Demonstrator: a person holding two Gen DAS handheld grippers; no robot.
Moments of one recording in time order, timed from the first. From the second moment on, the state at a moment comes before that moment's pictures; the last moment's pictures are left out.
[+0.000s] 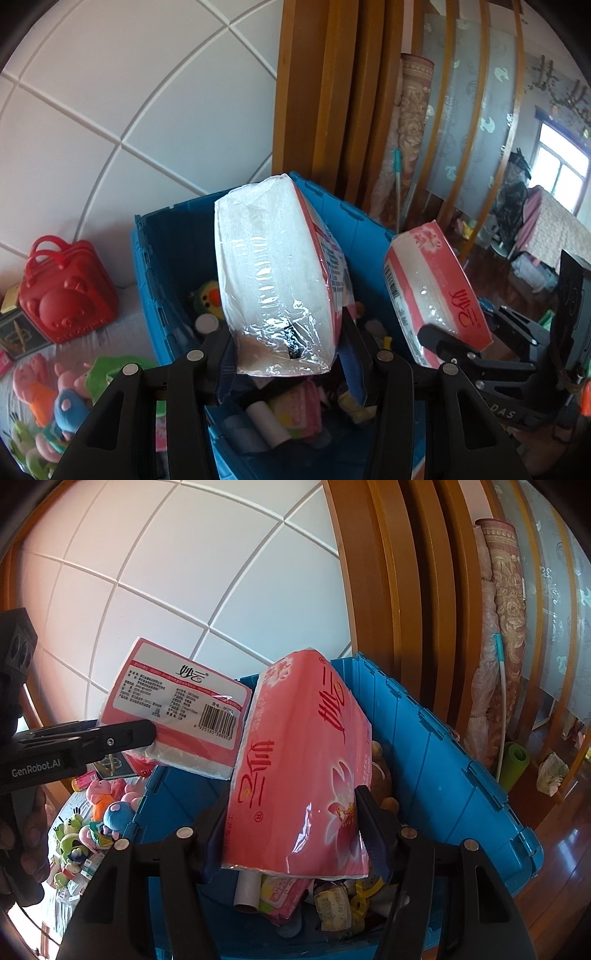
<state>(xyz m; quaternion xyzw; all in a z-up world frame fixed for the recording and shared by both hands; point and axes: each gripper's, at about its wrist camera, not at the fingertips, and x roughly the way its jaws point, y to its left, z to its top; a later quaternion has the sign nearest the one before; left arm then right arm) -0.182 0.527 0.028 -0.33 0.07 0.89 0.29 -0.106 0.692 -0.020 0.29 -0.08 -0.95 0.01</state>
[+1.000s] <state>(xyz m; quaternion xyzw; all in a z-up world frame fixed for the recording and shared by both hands) -0.203 0.476 0.024 -0.36 -0.01 0.91 0.22 -0.111 0.685 -0.013 0.28 -0.06 -0.96 -0.01</state>
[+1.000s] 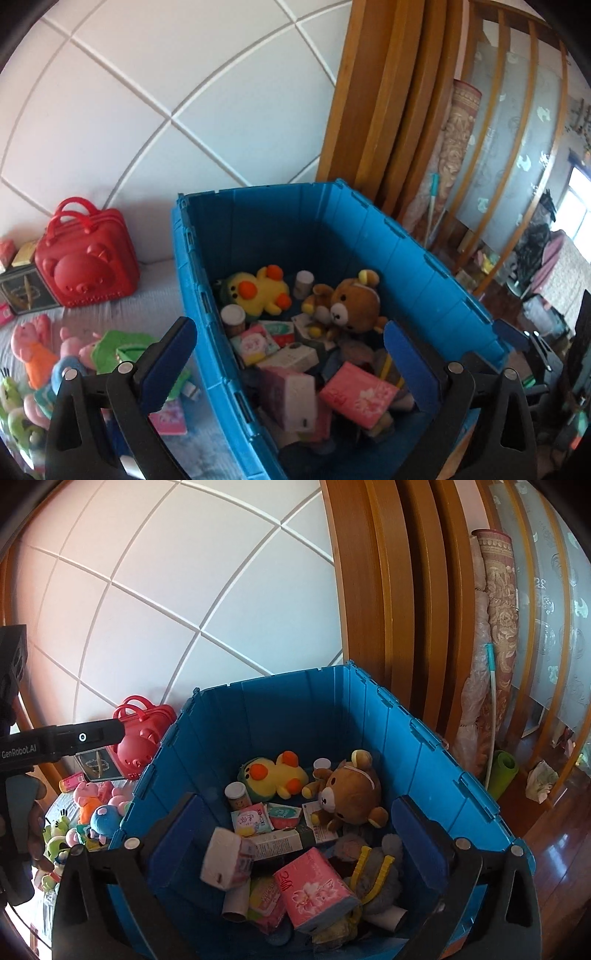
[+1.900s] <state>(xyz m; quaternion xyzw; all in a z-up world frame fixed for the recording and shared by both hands) -0.128 0.280 -0.040 -0.40 -0.06 0.91 0.10 -0.102 0.517 -0.008 0.30 0.01 -0.95 0.11</state>
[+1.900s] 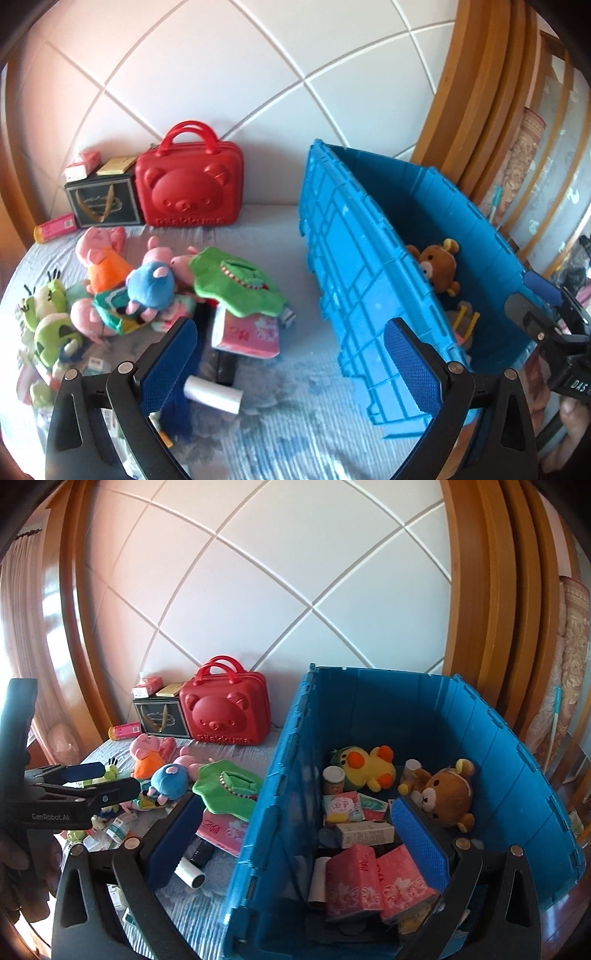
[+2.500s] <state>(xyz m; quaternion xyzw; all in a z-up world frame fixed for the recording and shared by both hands) -0.104 0.087 -0.147 -0.47 -0.06 0.88 0.01 -0.100 0.348 -0.055 0.34 0.06 -0.92 0.17</state>
